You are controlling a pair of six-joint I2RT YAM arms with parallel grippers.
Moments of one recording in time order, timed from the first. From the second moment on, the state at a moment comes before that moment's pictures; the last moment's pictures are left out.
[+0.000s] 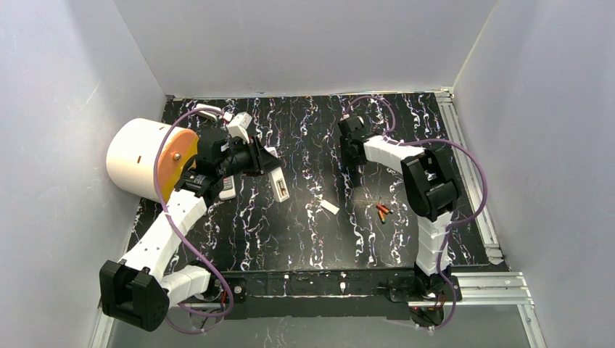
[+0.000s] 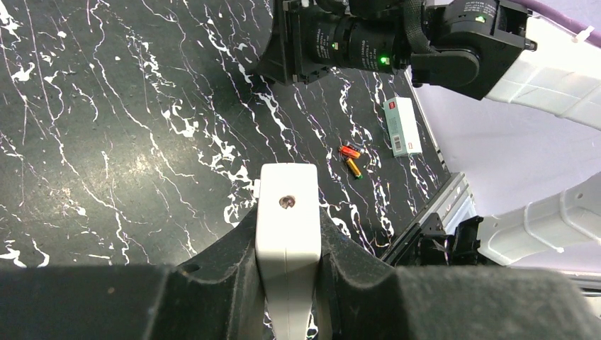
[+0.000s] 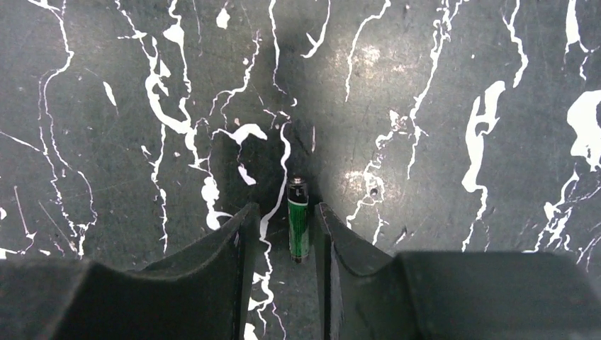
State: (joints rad) left arm -0.32 1.10 0.91 -0.22 0.52 -0.49; right arm 0.51 2.00 1.38 -0.39 0.21 0.32
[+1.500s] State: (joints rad) left arm -0.32 1.21 0.91 -0.17 0.54 -0.59; right arm 0.63 1.49 1.08 -0.17 0.11 0.30
